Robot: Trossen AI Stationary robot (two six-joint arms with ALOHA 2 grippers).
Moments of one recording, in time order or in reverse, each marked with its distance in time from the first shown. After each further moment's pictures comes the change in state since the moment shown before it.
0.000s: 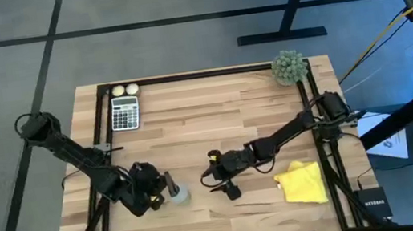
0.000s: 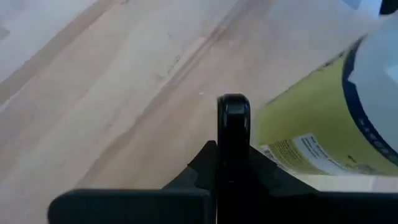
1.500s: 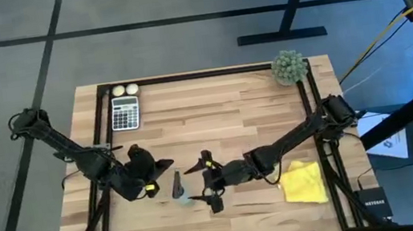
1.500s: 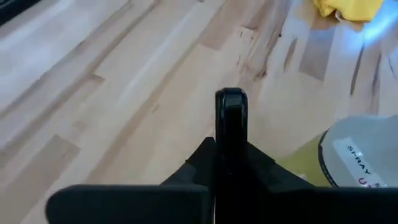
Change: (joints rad) left arm 0.097 -0.212 0.057 -0.080 -0.161 0.338; right arm 0.113 -0.012 0.318 -0.007 0.386 -0.059
